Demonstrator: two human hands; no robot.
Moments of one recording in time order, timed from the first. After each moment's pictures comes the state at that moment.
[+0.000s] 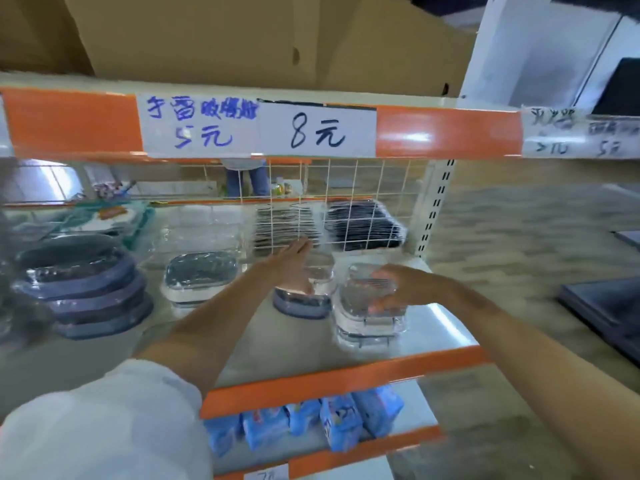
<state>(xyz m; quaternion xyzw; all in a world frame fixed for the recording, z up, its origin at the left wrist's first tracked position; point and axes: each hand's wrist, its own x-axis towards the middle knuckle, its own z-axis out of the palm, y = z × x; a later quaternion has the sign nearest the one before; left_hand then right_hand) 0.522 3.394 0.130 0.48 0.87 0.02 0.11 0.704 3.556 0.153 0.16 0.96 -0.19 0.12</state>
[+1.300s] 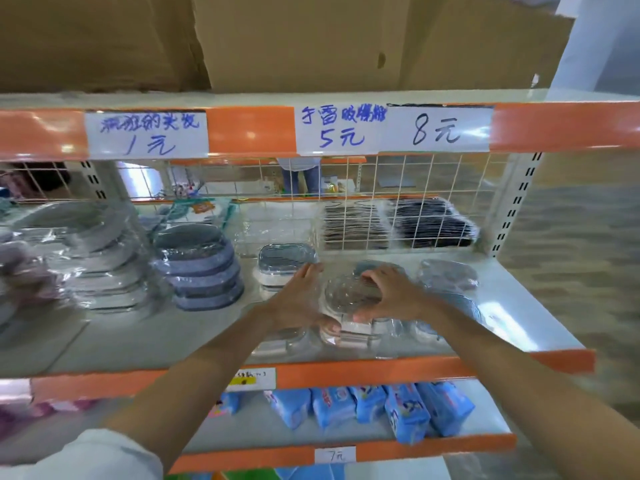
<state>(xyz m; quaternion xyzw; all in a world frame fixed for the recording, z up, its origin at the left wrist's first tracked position) 0.545 3.246 0.112 0.44 0.86 0.23 0.13 0.638 3.438 0.112 0.08 0.98 -0.19 0.04</state>
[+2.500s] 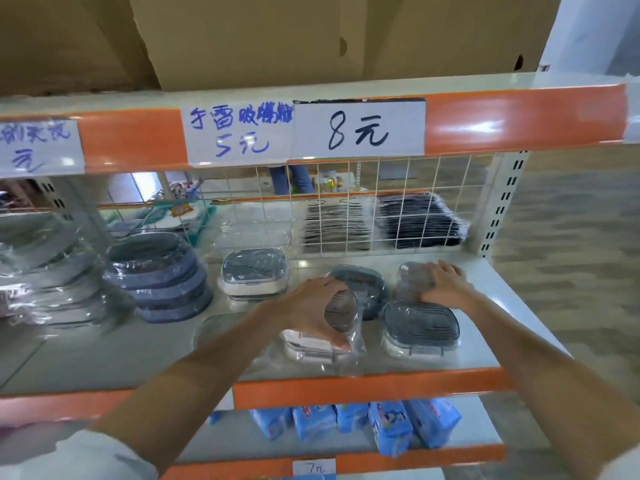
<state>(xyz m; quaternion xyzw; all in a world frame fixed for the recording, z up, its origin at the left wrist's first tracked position) 0.563 3.326 0.123 0.49 0.85 0.08 0.15 0.657 3.582 0.091 0.31 0.93 -0.18 0.06</state>
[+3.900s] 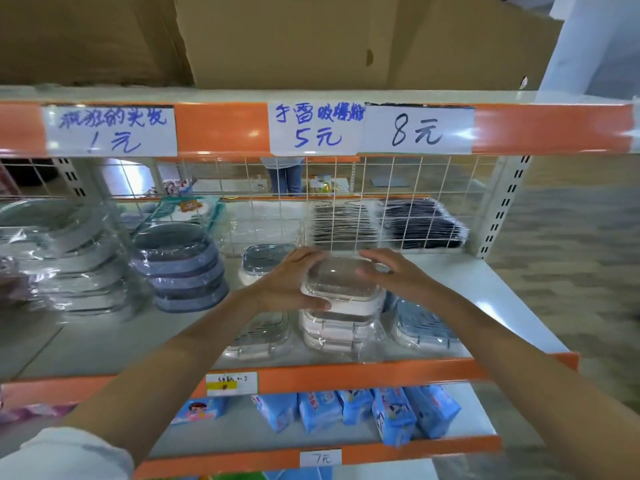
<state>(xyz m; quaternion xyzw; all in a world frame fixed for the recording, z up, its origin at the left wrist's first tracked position) 0.524 3.259 0.126 0.51 0.82 0.25 0.09 0.653 3.458 0.144 0.09 0.91 -0.40 -0.03</state>
